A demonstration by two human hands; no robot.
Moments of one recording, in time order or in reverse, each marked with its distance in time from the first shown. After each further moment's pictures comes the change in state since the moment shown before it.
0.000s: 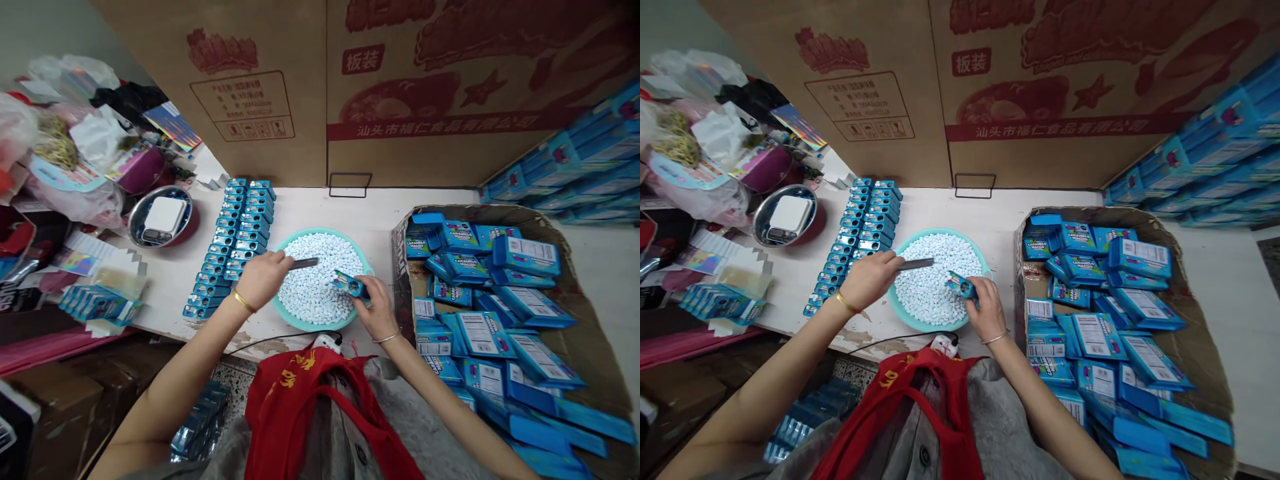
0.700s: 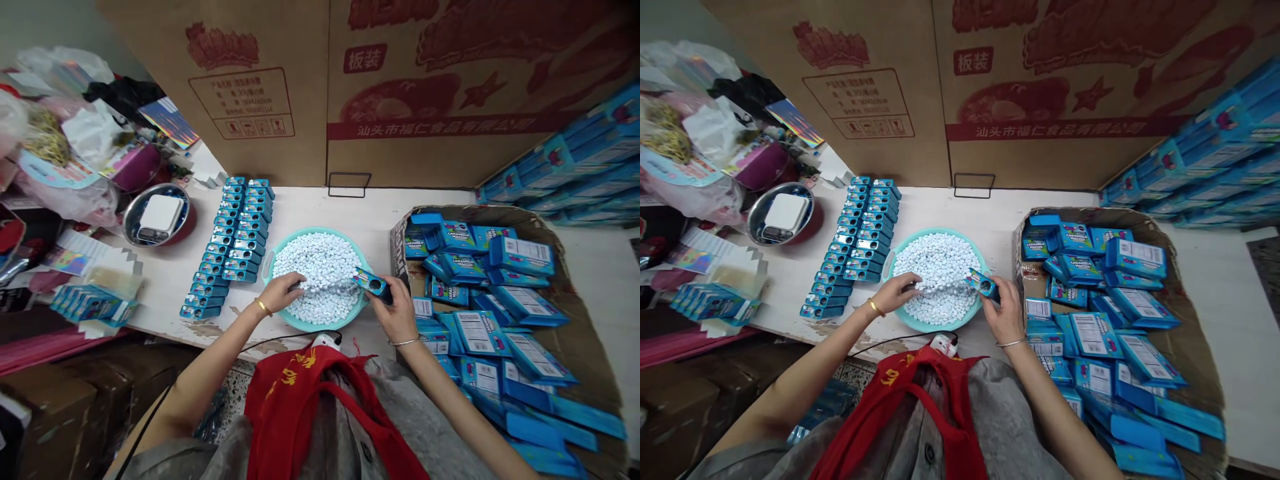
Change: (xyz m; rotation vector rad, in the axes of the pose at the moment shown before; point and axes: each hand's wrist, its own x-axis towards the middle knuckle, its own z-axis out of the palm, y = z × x) left_hand -0.001 -0.005 0.111 -0.720 -0.029 0.027; right_hand -0.004 0.011 -0.028 -0.061 0.096 0.108
